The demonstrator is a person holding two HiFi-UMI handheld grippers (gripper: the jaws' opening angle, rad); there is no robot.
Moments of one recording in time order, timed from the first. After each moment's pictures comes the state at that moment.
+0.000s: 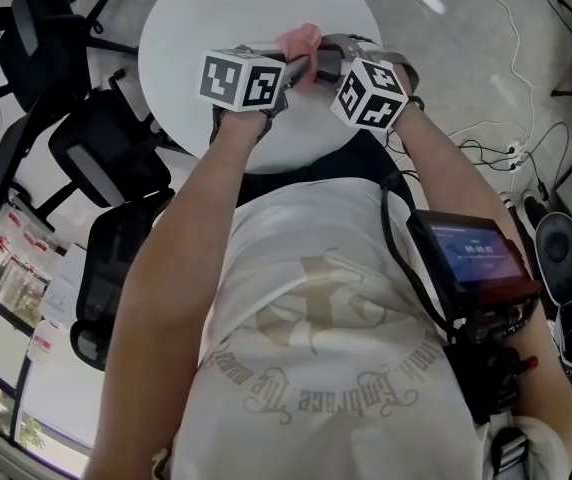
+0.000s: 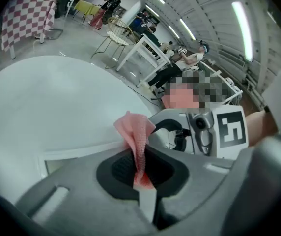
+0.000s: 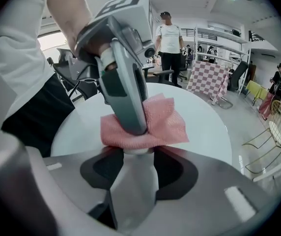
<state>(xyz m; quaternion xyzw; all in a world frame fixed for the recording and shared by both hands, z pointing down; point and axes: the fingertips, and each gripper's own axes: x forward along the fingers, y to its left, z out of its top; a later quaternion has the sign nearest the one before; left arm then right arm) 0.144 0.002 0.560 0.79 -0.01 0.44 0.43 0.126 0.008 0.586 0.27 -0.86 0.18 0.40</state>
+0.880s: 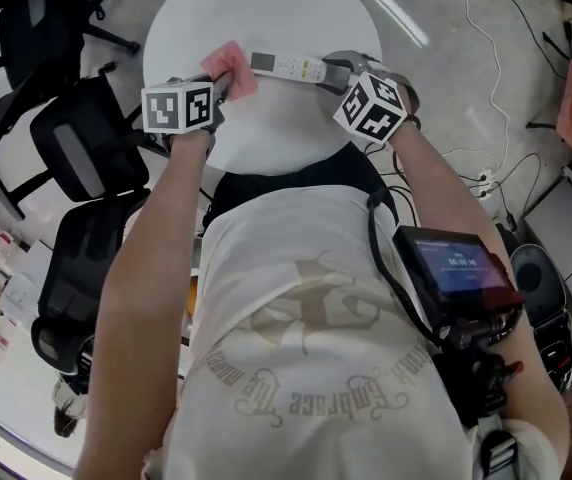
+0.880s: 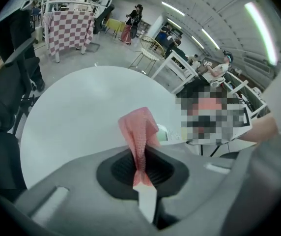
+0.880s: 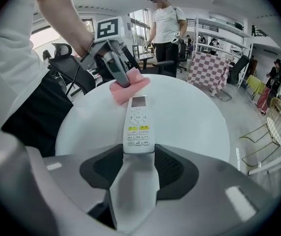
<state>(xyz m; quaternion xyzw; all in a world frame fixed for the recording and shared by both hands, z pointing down) -0.002 -0.061 0.584 0.77 -0.20 0.44 0.42 0.133 0.016 0.598 0.26 -0.83 0.20 0.45</state>
